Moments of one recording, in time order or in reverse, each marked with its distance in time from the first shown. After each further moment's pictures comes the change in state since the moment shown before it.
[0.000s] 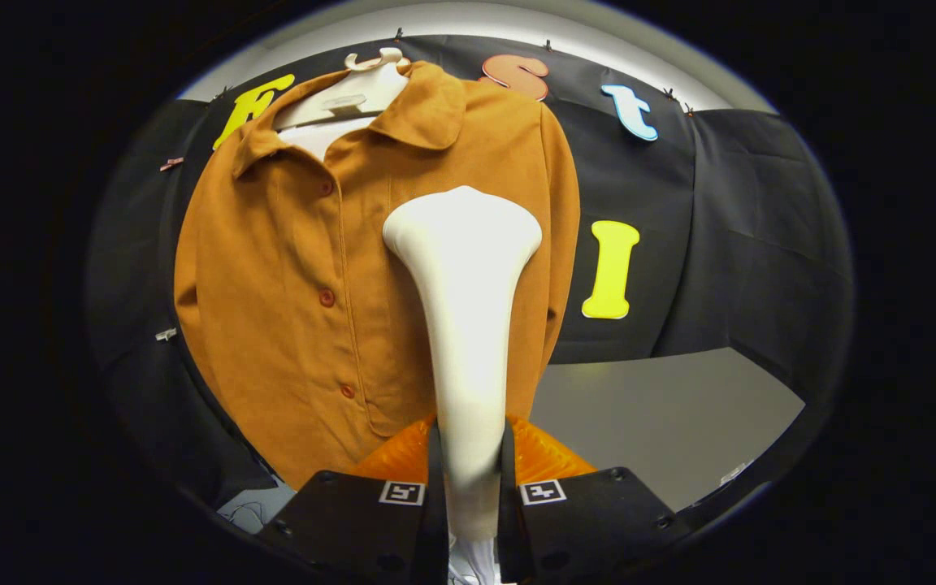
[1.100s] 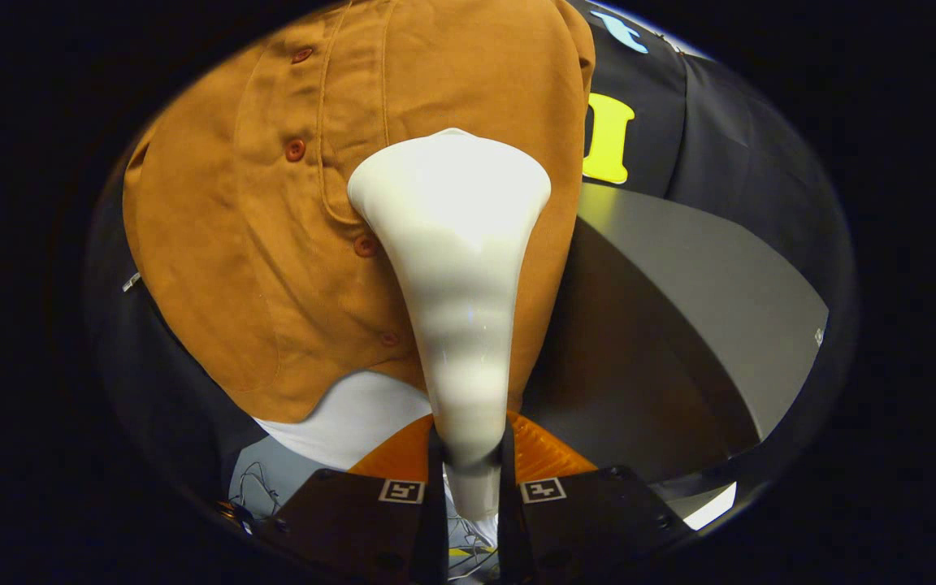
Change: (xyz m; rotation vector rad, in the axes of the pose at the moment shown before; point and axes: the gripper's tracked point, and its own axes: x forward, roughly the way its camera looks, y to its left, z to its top) arm 0.022 0.018 -0.192 0.060 0.386 -0.089
